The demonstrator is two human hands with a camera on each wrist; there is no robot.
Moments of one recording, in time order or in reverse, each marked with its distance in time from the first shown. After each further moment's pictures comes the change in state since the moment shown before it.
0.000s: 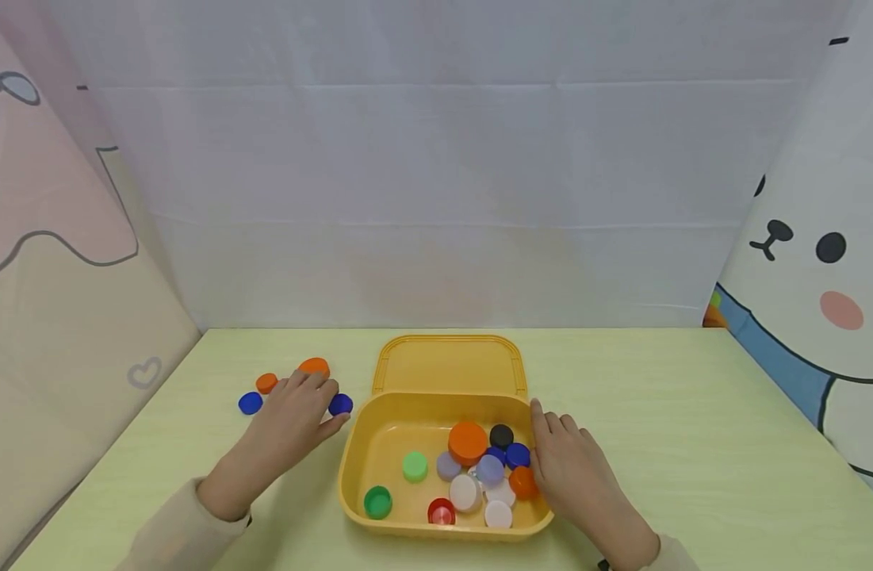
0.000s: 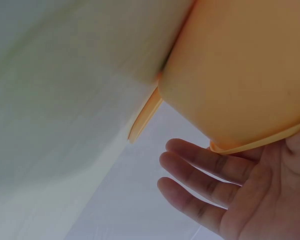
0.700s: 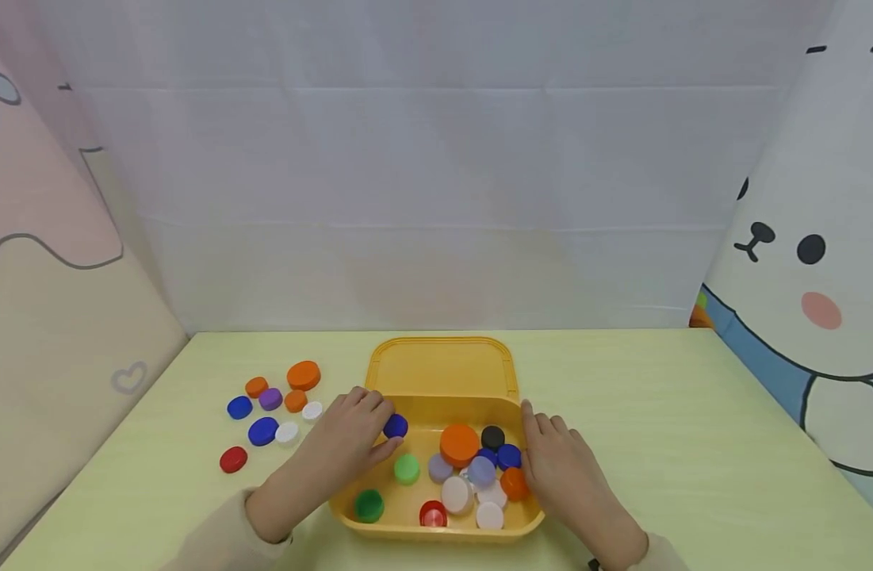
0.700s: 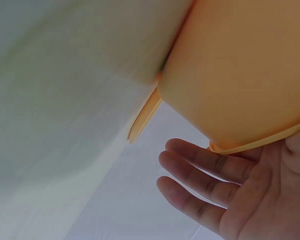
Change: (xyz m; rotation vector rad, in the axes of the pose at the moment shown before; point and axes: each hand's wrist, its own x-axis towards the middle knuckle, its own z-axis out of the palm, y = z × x) left_hand 0.012 0.060 0.002 -0.008 0.124 0.219; right_hand 0.000 -0.002 -0.003 -0.006 -0.012 0.022
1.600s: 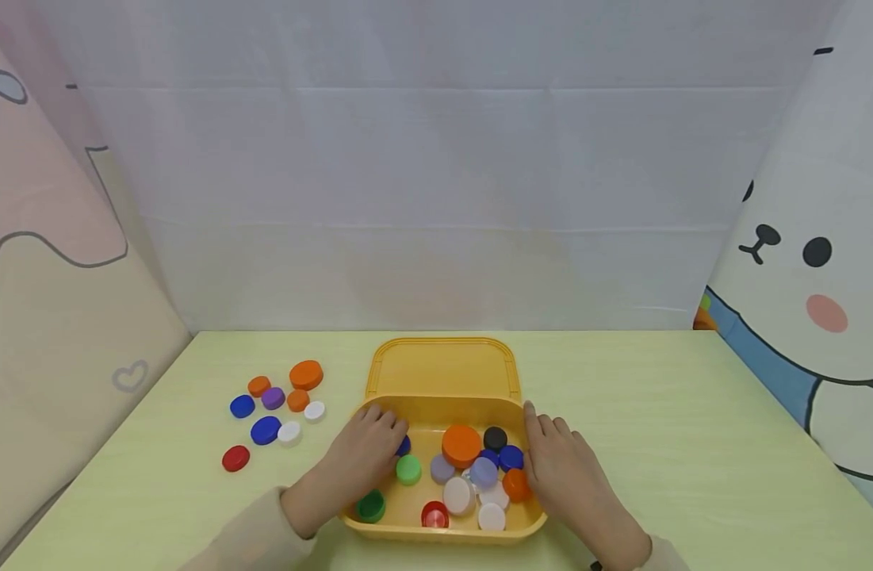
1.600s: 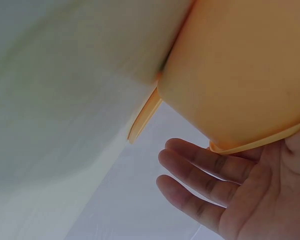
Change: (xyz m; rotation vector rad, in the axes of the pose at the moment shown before) left_hand 0.000 0.015 0.034 0.211 -0.072 0.056; right_hand 0.001 0.001 0.002 -0.010 -0.006 -0.005
